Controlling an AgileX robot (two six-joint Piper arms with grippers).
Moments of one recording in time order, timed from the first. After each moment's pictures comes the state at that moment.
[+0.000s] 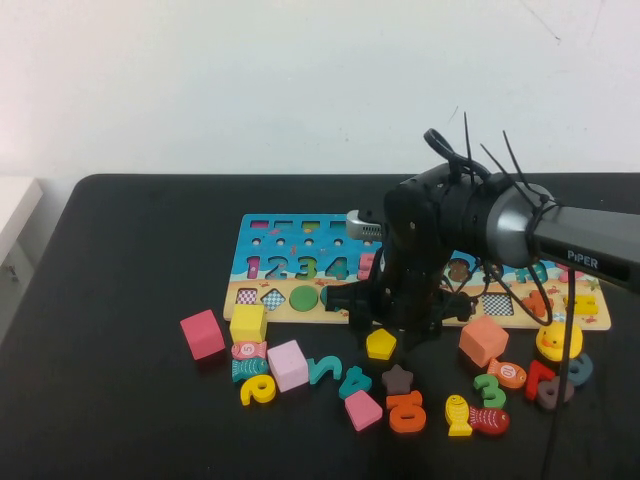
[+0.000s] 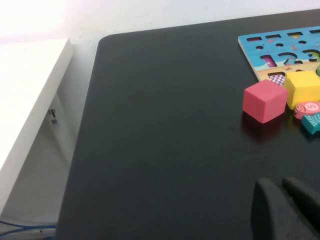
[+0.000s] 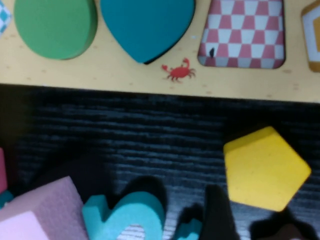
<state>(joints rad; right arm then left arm) 0.61 2.23 -1.71 0.05 0.91 0.61 -0.10 -0.01 0.02 -0.01 0.36 0.01</state>
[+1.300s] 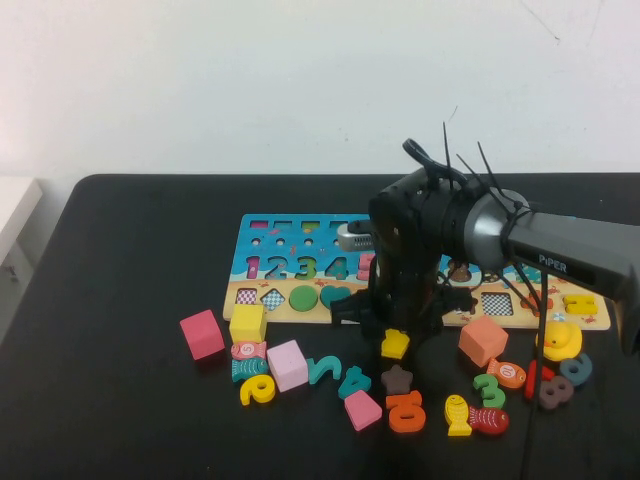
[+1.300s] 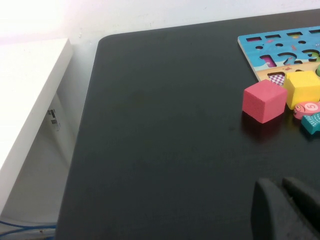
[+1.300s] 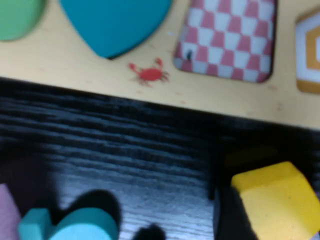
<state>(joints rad) 0.61 2.31 -1.81 -0.05 1.01 0.53 -0.10 -0.01 0.02 -0.01 0.36 0.01</state>
